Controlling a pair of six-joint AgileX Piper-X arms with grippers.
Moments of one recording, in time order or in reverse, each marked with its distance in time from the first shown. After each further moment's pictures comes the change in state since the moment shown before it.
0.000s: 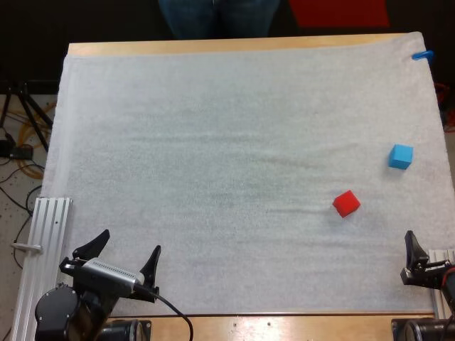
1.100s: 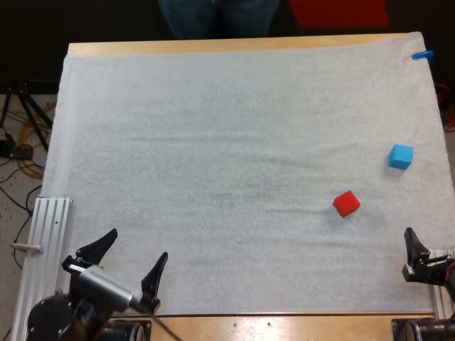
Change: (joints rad) left arm -0.156 0.003 -0.080 -0.015 0.000 -0.049; right arm 0.000 0.126 -0.103 0.040 -0.037 -0.008
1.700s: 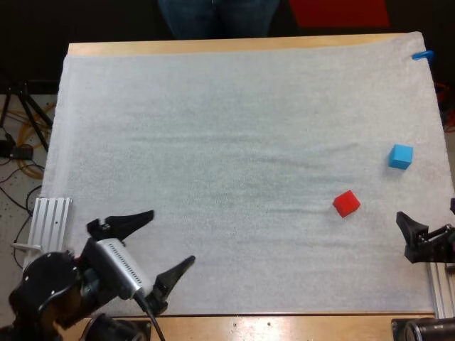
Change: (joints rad) left arm -0.395 0.383 -0.297 0.012 0.003 -0.008; right arm 0.058 0.403 -0.373 0.182 -0.130 -0.081
